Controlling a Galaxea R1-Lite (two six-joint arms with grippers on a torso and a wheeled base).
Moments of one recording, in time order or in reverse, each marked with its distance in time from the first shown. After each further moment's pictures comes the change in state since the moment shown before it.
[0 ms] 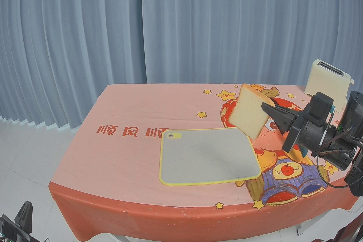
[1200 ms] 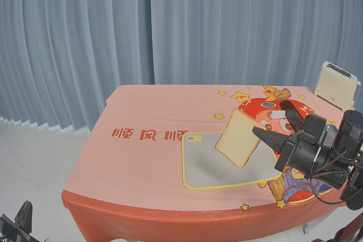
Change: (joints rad) left arm 0.000 0.000 0.000 -0.001 0.000 0.004; right arm 0.122 0.008 0.091 -0.011 -0.100 0.340
